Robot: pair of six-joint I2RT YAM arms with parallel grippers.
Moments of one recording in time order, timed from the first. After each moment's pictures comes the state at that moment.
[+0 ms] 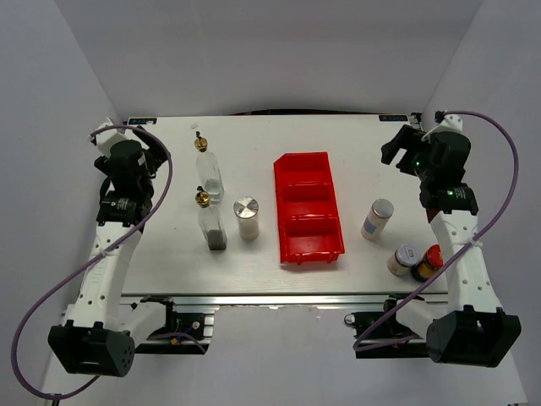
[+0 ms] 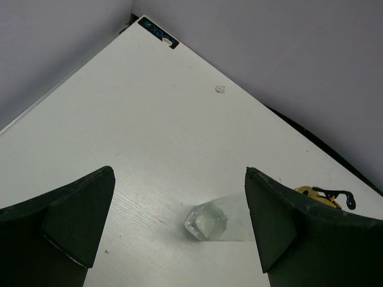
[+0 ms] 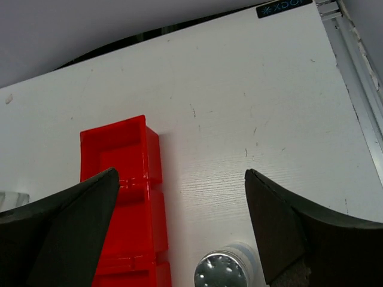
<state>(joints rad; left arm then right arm) -0.07 1.05 1.10 -0.31 -0.47 -0.50 -0.03 1.09 1.11 -0.33 -0.08 0.29</state>
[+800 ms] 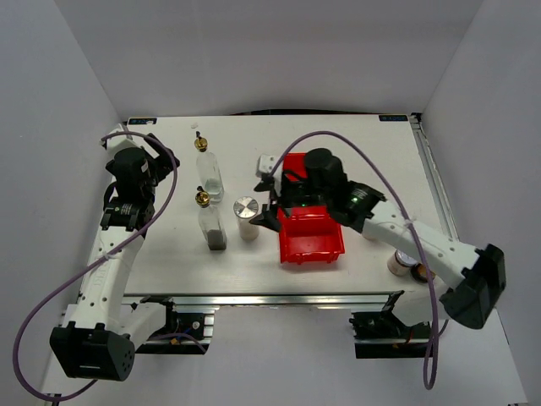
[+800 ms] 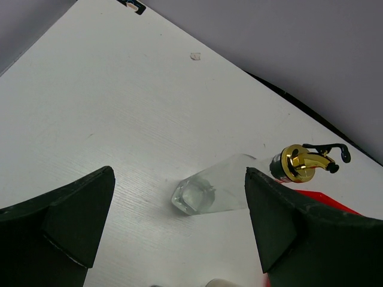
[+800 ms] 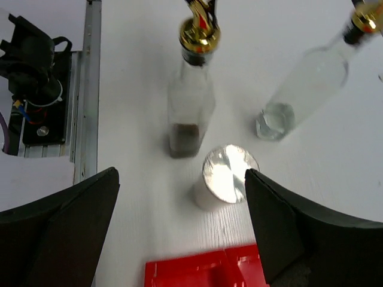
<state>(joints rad) -0.07 1.01 1.00 -0.29 -0.31 -0.51 0.84 1.30 1.21 -0.25 -0.54 -0.28</state>
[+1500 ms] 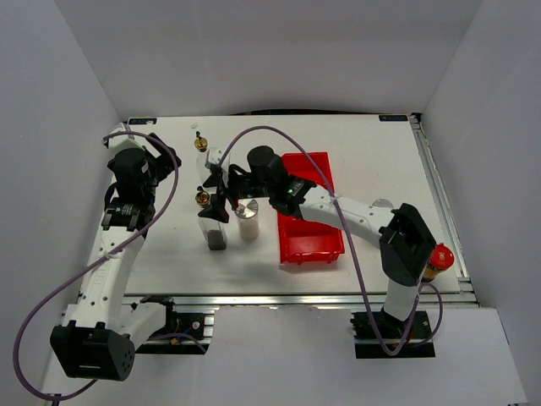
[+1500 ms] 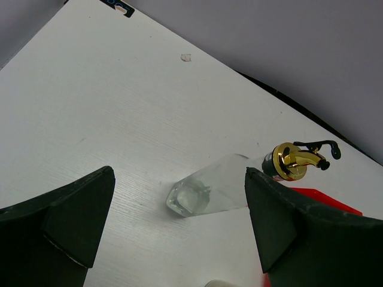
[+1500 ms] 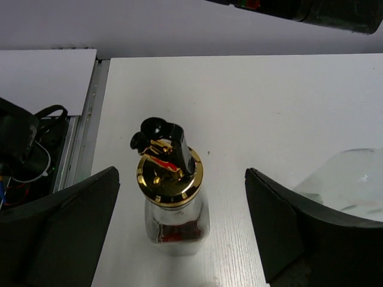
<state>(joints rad) -0.07 1.01 0.99 -0.24 -0.27 -0.50 0.98 1.80 1.48 0.12 -0.58 -0.16</state>
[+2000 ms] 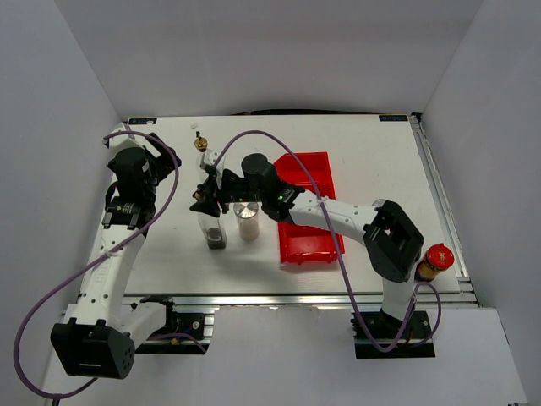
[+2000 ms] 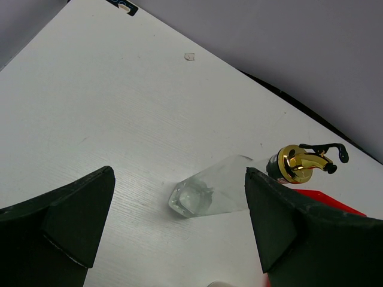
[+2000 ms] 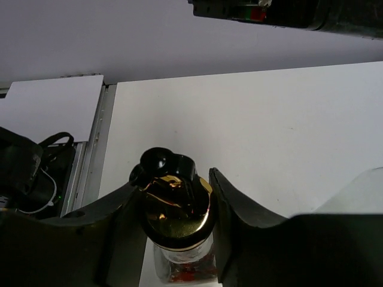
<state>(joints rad) -0.07 1.02 0.99 -0.24 -0.28 -0.50 1.01 1.88 1.47 0.32 -0.56 -0.02</state>
